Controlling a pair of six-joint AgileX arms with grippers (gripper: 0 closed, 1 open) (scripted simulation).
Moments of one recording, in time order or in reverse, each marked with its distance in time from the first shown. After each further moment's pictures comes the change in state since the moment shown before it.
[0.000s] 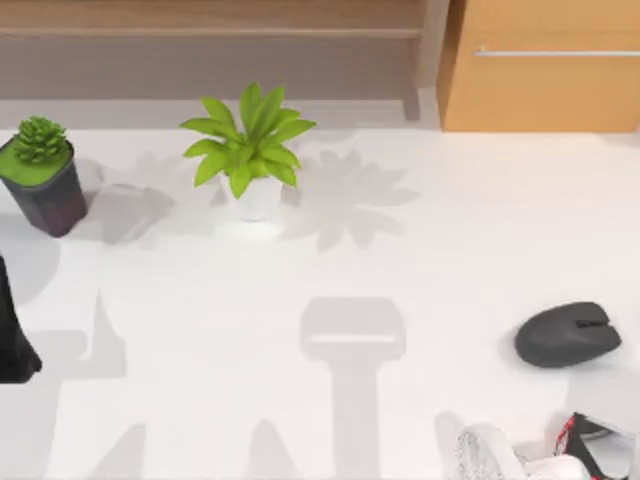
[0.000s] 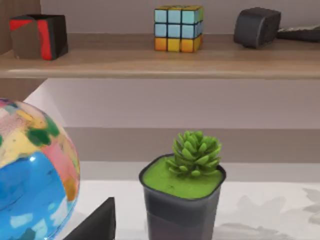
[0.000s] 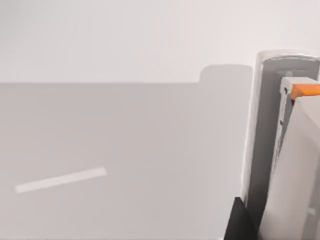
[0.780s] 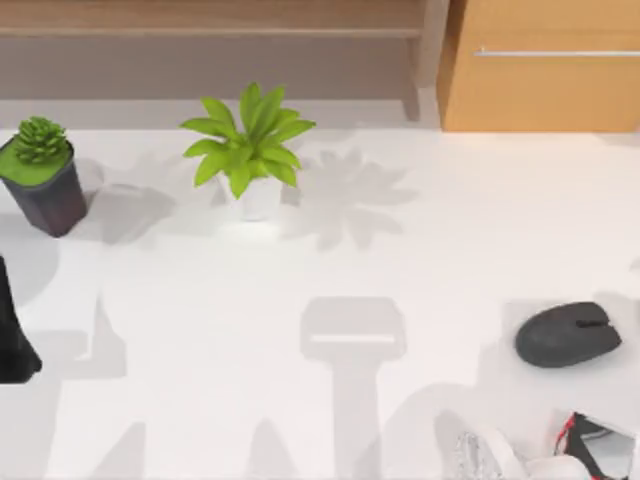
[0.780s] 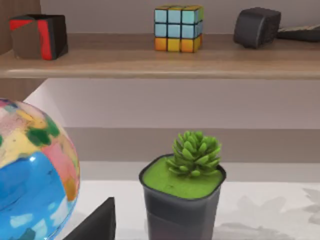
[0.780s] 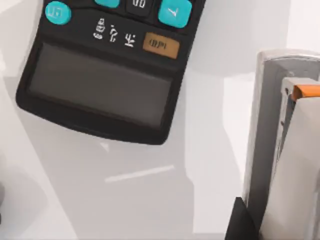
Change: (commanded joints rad) left arm 0.000 0.000 0.000 0.000 0.000 0.000; right arm 0.069 0.153 0.305 -0.120 -0.030 0.004
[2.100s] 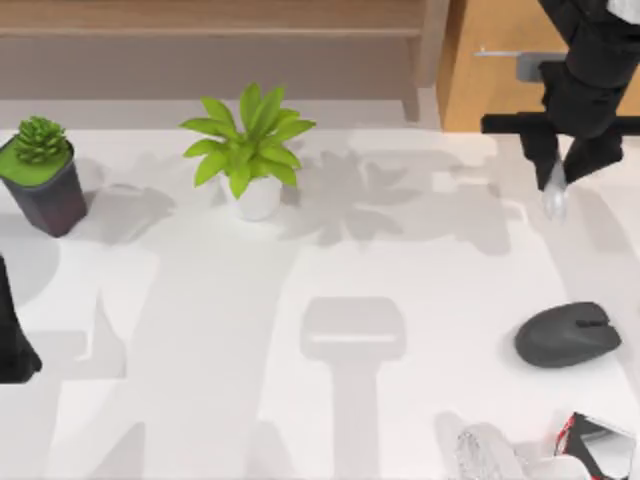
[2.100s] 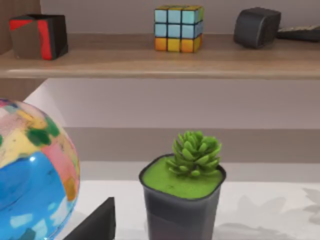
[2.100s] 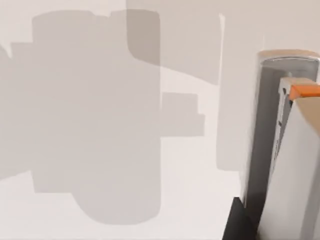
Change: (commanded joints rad) left arm 0.000 0.000 0.000 0.000 0.000 0.000; right arm 0.437 0.704 0.972 -0.285 0.021 -0.016
